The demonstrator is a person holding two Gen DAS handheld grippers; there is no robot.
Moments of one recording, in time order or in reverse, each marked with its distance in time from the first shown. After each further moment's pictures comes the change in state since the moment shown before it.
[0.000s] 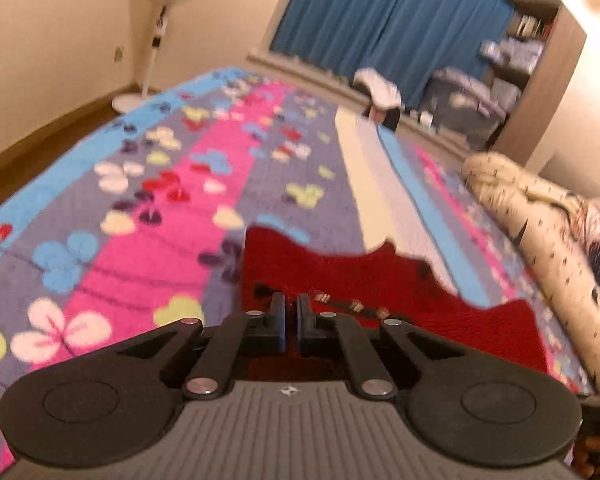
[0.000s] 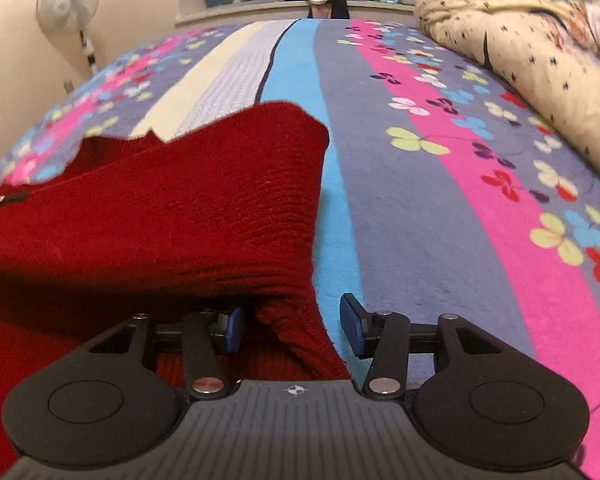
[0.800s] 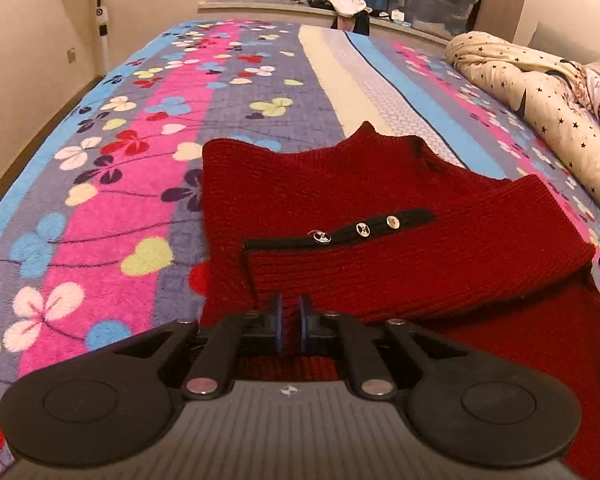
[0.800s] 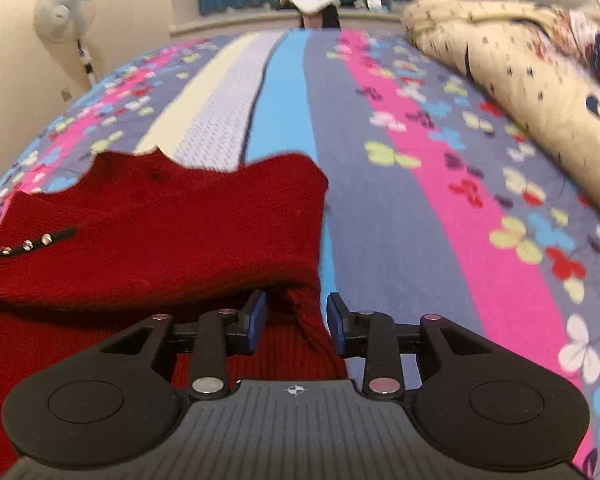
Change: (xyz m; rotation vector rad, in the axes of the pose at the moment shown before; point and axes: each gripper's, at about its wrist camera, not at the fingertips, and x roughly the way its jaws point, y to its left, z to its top) left arm 0.030 -0.038 -0.041 0.291 0.199 0.066; right arm -0.055 -0.009 0.002 0.031 -0.044 0.003
